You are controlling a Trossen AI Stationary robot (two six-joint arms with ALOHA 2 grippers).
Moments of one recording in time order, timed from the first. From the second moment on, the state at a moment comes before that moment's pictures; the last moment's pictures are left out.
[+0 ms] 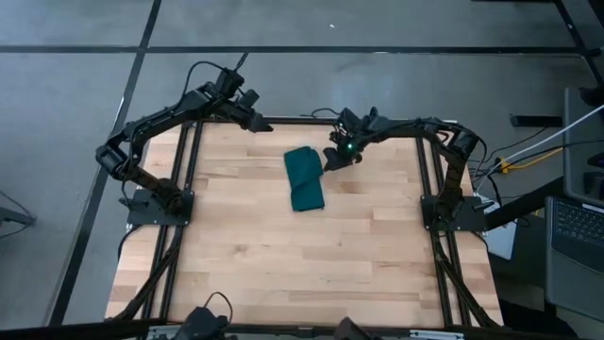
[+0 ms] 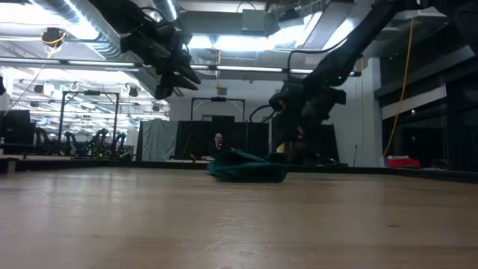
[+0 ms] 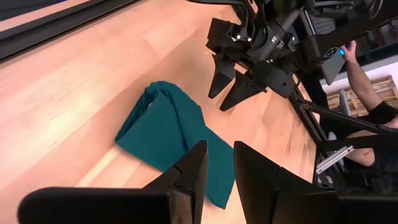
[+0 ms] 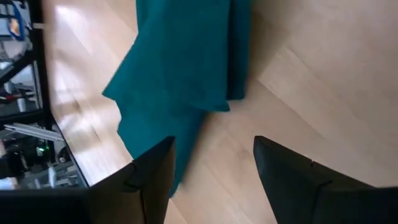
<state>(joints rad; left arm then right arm) 0.88 1.45 1.14 -0.52 0.72 -0.32 -0.61 1.89 1.12 -0.41 -0.69 0.53</state>
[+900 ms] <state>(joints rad) 0.88 1.46 1.14 -0.58 0.66 -0.26 -0.56 2.01 1.08 -0.05 -0.67 0.80</state>
